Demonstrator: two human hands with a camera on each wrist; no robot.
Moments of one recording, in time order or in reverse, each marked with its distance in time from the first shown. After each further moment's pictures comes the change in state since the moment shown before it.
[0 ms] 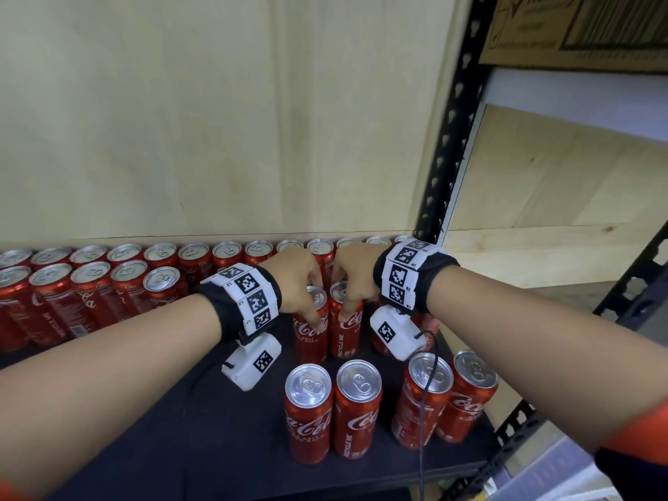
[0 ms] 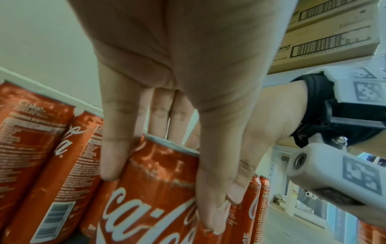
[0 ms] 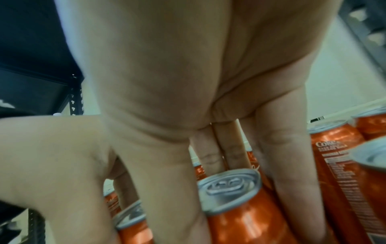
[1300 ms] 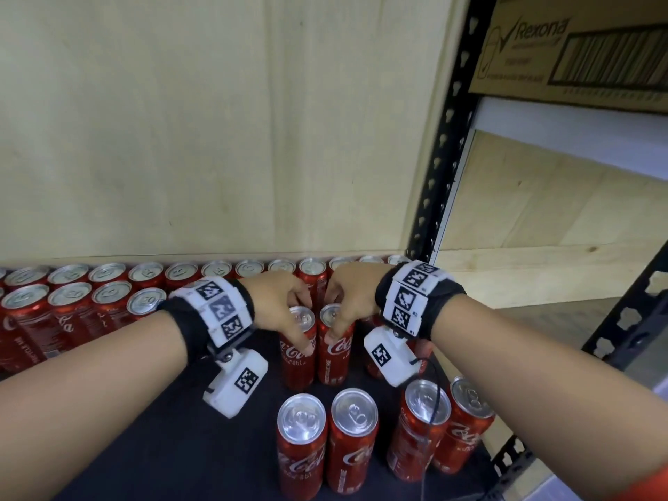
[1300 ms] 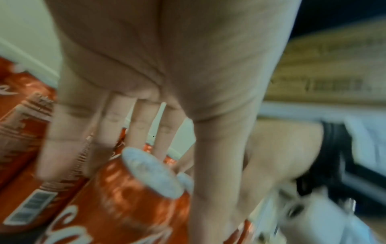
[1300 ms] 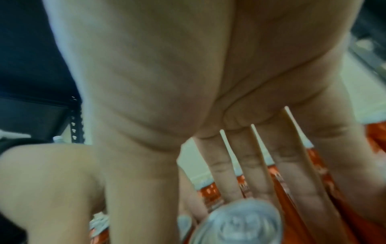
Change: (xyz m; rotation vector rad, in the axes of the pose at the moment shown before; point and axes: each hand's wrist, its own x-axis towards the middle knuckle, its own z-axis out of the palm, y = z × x) left_hand 0.003 -0.018 -0.015 -0.075 -0.146 -0.037; right_hand -0.008 0.001 -0.009 0.125 -0.038 0.034
